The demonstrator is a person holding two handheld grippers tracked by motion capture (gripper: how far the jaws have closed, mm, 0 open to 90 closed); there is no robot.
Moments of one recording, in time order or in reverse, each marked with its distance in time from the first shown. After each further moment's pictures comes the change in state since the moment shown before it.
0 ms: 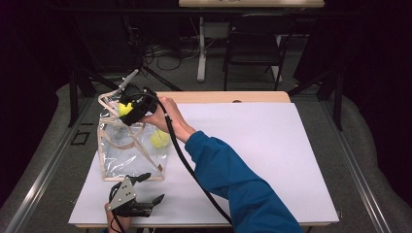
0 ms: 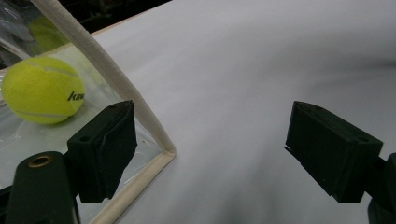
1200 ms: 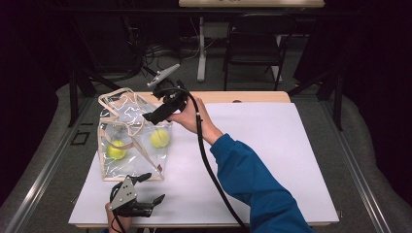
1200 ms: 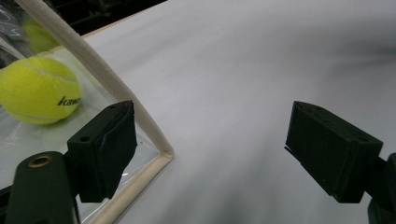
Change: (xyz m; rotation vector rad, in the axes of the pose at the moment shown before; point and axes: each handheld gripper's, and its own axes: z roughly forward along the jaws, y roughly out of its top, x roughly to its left) left arm -0.002 0.001 0.002 0.005 0.002 -0.002; right arm -0.030 -0.048 -0.062 -0.080 0.005 0.125
